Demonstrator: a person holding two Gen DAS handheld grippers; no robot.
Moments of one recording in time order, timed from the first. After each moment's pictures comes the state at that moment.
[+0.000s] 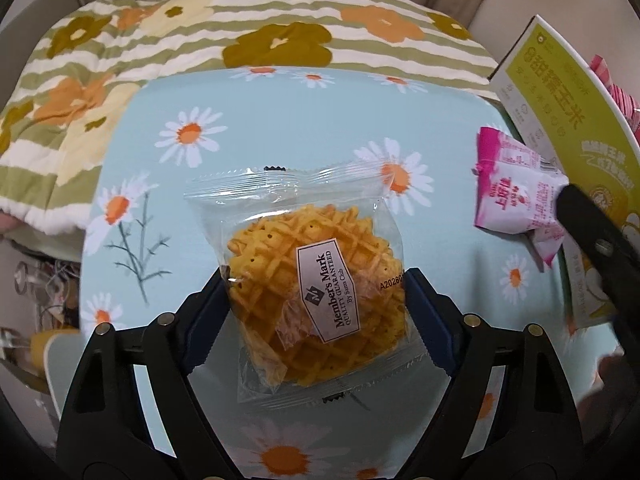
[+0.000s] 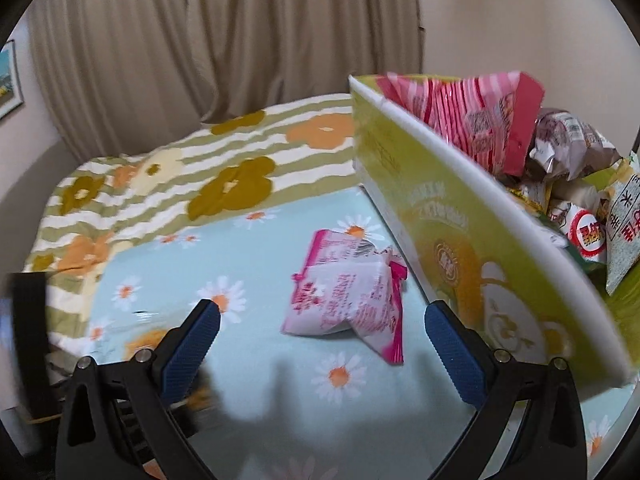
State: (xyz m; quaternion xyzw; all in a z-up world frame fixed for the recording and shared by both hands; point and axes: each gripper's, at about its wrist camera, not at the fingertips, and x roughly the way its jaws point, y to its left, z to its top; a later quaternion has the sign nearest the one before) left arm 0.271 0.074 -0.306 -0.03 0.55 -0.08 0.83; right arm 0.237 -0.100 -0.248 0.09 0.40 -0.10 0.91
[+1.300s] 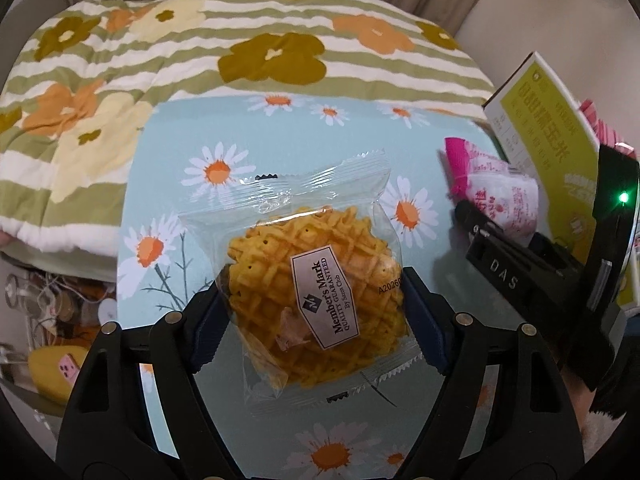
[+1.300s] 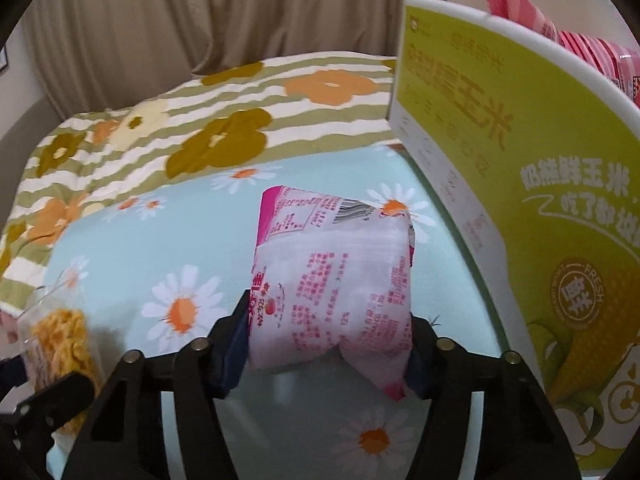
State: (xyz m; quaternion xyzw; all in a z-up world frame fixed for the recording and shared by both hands) left arm 0.289 0.110 -0.279 -0.05 0.54 -0.12 0.83; right arm 0.288 -0.087 -0.288 0.07 0.45 -0.07 0.88
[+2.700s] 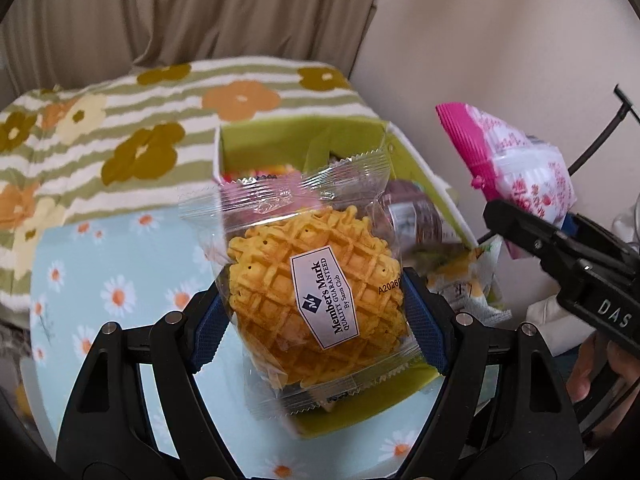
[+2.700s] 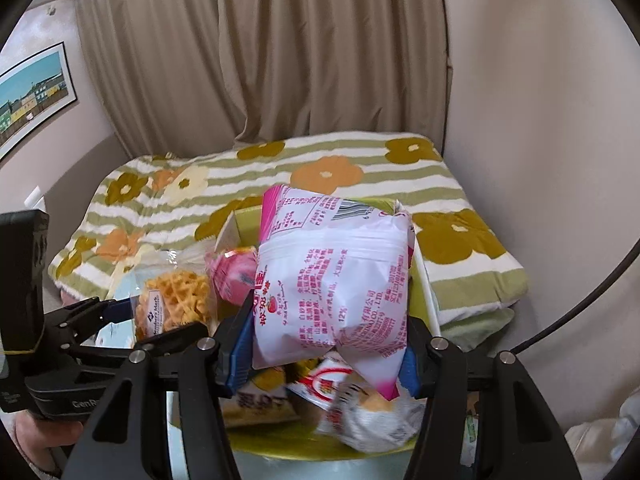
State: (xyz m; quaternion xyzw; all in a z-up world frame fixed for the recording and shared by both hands) left arm 0.237 -0.199 -0.125 -0.03 0.47 -0.20 0.86; right arm 0.203 -0.354 -0.099 0.06 0.39 0.06 0.92
